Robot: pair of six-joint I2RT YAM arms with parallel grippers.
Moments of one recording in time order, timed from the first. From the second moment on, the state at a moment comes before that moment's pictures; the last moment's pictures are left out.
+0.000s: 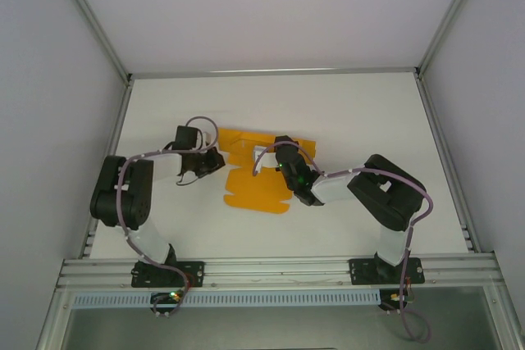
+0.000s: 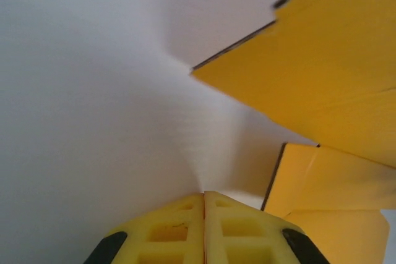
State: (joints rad) left arm -0.25 1.73 0.81 -0.09 0.46 -0.58; right arm 0.78 1.83 0.79 0.73 0.61 -1.28
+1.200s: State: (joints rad) left arm -0.48 1.86 0.87 0.18 0.47 -0.50; right arm 0.80 1.82 0.78 0.67 0.71 -1.19
